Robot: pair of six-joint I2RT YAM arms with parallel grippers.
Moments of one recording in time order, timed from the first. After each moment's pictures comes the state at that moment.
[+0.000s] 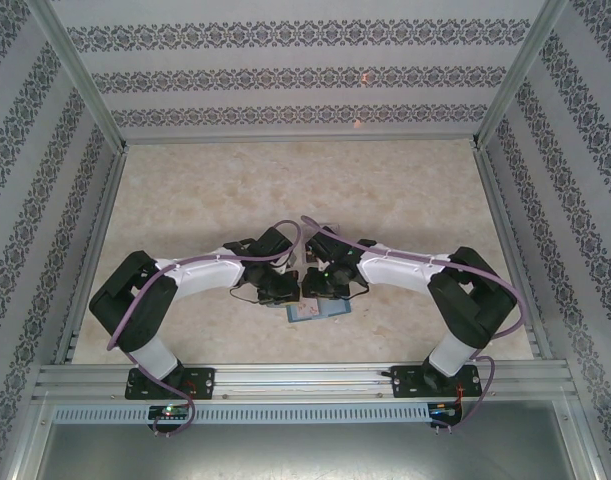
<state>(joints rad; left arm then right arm) -0.71 1.66 0.91 -0.44 0.45 -0.79 0.77 1.66 0.93 -0.49 -0.28 0.78</state>
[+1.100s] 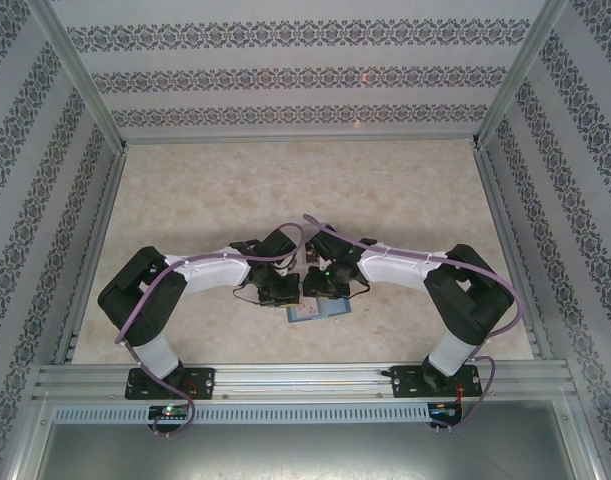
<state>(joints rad) -0.72 1.71 0.92 -0.47 0.41 -0.78 0.75 1.69 0.92 -0.46 -0.32 0.77</state>
